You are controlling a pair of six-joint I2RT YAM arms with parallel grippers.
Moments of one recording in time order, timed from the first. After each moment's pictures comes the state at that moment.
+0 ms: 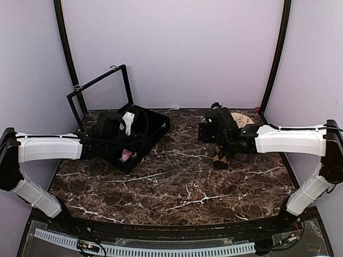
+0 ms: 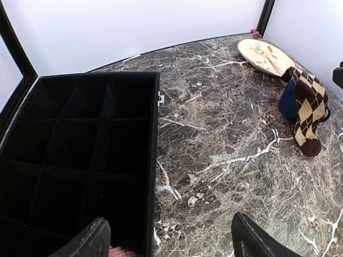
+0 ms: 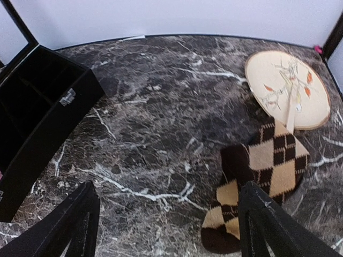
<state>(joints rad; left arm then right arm) -0.69 1.42 0.85 0.06 -0.12 -0.14 0.89 1.56 1.08 -0.12 0.67 0.49</state>
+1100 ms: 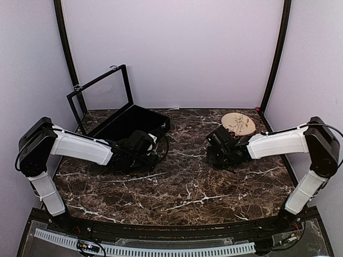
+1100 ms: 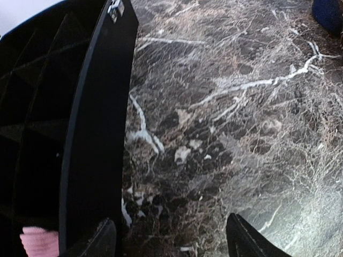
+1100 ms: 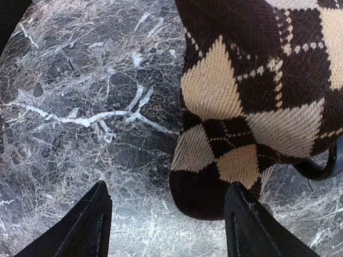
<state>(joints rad) -0.86 1.75 0.96 -0.04 -0.36 -0.15 0.80 1.64 0.91 -0.27 0.44 0.77</state>
